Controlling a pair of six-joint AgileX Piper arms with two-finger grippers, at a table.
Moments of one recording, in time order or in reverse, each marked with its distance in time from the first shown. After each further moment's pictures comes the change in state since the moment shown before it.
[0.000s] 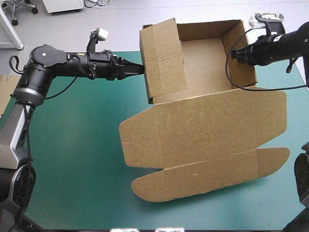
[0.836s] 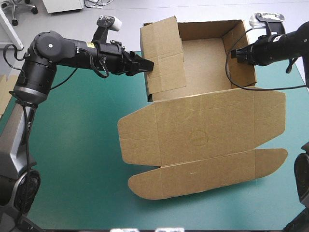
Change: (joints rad) left arm -0.150 -0.002 -0.268 0.318 0.023 -0.262; right arm 0.000 0.000 0.000 -0.004 0.000 0.021
